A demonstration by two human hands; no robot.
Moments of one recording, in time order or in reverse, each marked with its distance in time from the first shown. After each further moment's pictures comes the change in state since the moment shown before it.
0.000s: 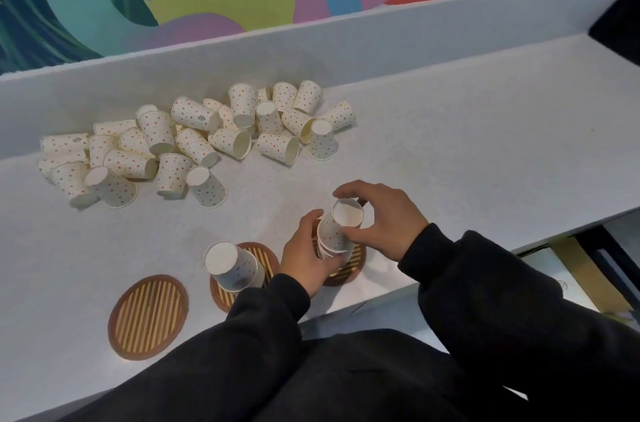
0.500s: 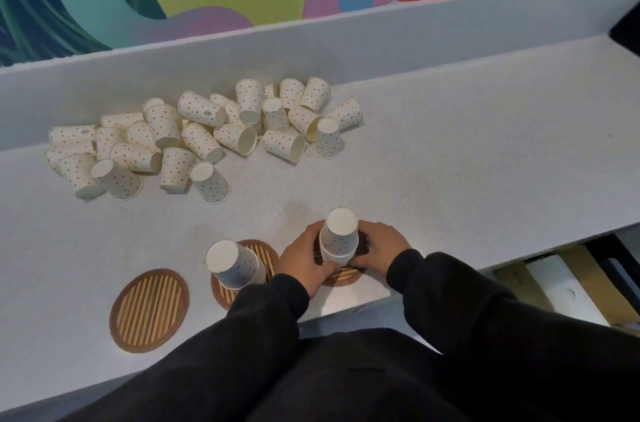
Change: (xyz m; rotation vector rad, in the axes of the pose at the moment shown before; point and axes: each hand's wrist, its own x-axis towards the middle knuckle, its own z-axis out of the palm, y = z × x) left_hand 0.008 -0.022 0.004 0.183 -0.056 -0.046; right_hand 0.002 0.070 0.067 -0.046 -0.244 0.280
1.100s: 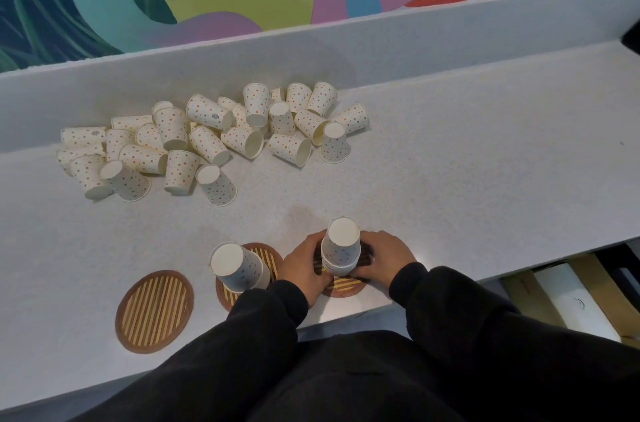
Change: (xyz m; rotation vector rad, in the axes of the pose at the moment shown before) left_hand -0.001 -0.009 -0.001 0.055 -0.011 -0.046; right_hand -0.002 0.005 0.012 -0.015 0.044 -0.069
